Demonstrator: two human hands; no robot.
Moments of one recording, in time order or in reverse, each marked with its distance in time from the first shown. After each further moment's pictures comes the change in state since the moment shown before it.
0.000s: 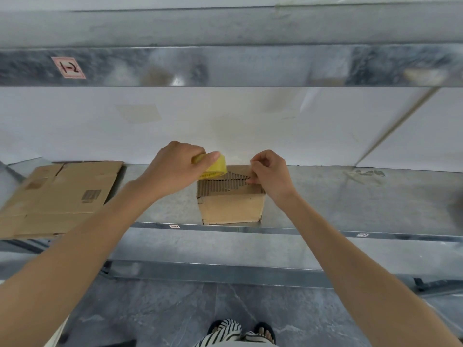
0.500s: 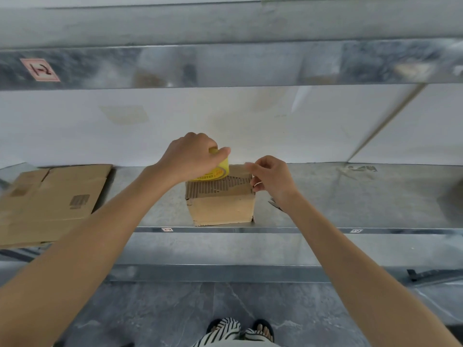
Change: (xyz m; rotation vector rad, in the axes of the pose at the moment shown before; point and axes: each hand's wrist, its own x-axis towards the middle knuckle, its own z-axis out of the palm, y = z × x) left_hand 0.040 0.024 0.015 0.104 -0.103 -0.023; right_hand 0.003 0.008 -0.020 0.002 -0.024 0.077
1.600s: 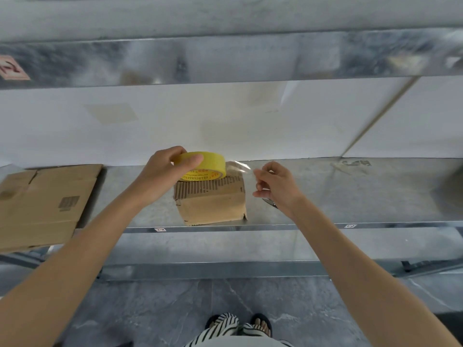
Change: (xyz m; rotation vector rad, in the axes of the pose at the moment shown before) left_hand -0.029 -0.036 0.018 -0.607 0.021 -0.168; right_hand 0.001 0.028 -0.024 0.249 -0.047 0.091
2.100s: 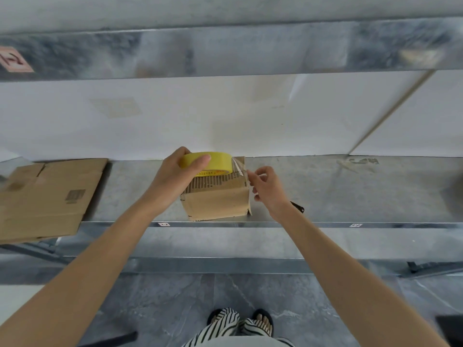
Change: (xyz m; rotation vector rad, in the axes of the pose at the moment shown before) left_hand -0.012 -0.001 0.023 -0.156 0.098 -0.101; right_hand 0.012 0.029 0.021 -0.208 0.067 0.067
